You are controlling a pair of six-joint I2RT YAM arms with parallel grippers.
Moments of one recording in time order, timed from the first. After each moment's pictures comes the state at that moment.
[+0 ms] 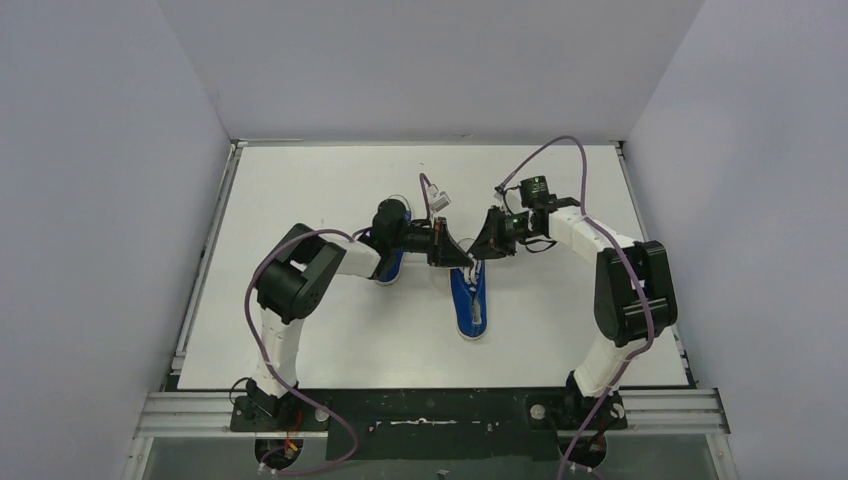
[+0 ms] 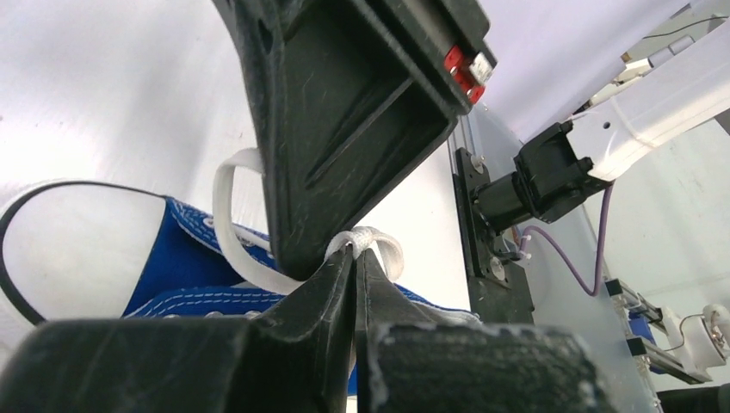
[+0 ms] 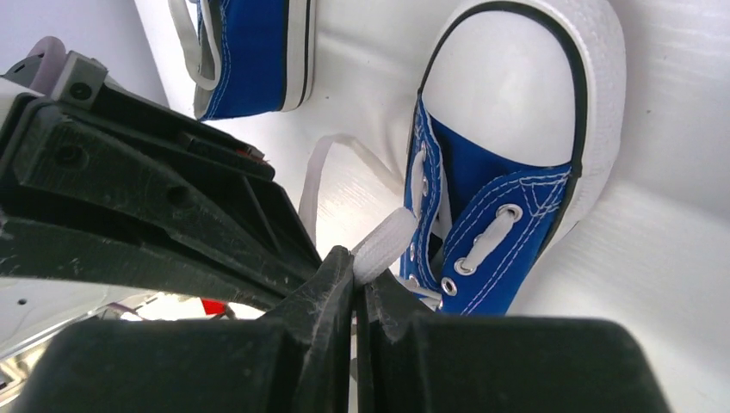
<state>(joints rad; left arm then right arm) -0.61 2.09 1.07 0.93 1.00 -0.69 0.25 1.75 1.17 -0.52 -0.75 0.48</state>
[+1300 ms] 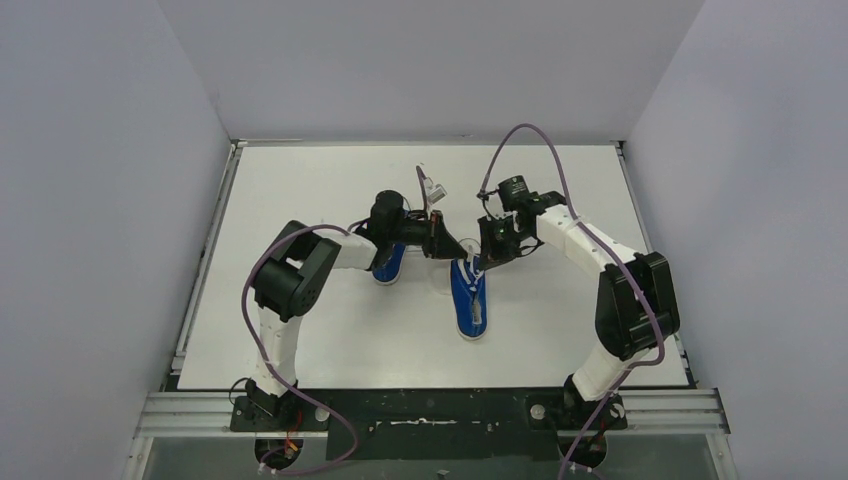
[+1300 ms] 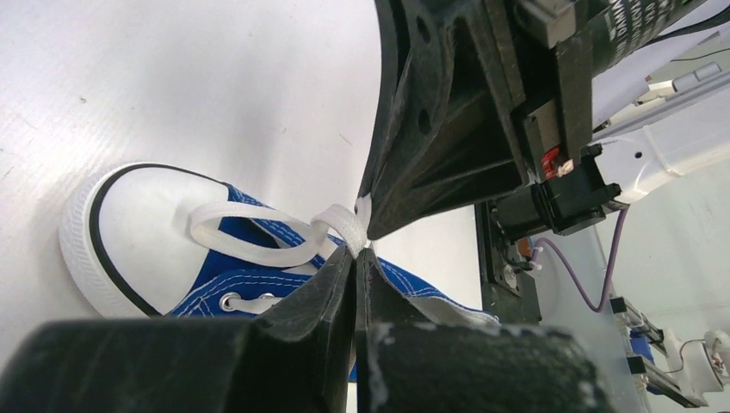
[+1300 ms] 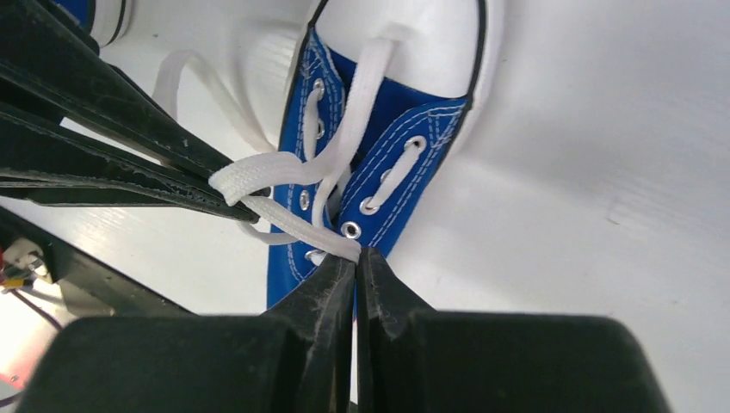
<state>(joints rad) -0.57 2.09 1.12 0.78 0.98 -0.64 0.37 1.68 1.24 -0.78 -0.35 0.17</state>
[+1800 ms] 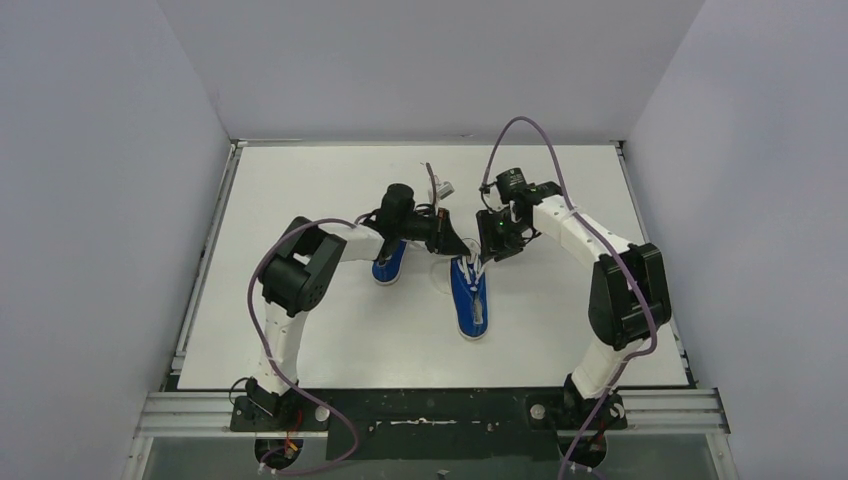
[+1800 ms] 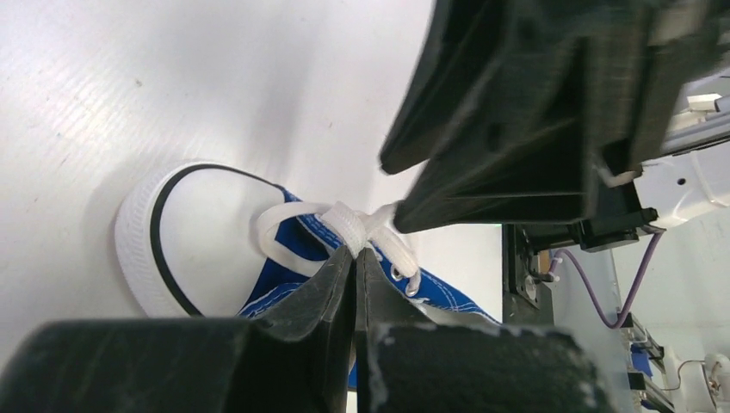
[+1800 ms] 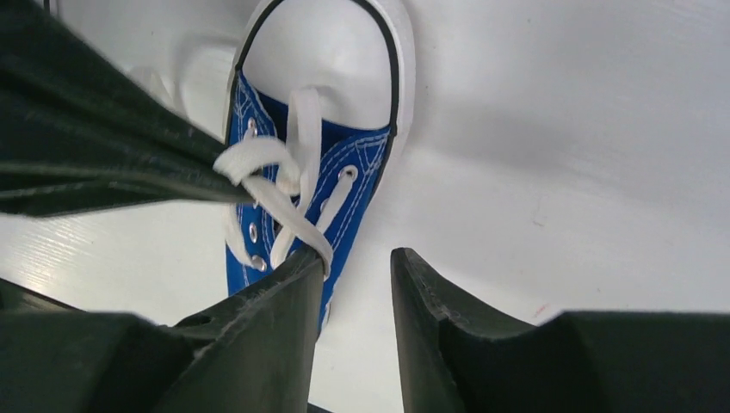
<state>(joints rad) -0.58 2.15 1.26 0.56 0.94 -0.56 0.37 1.76 1.33 -0.82 -0.21 0.15</state>
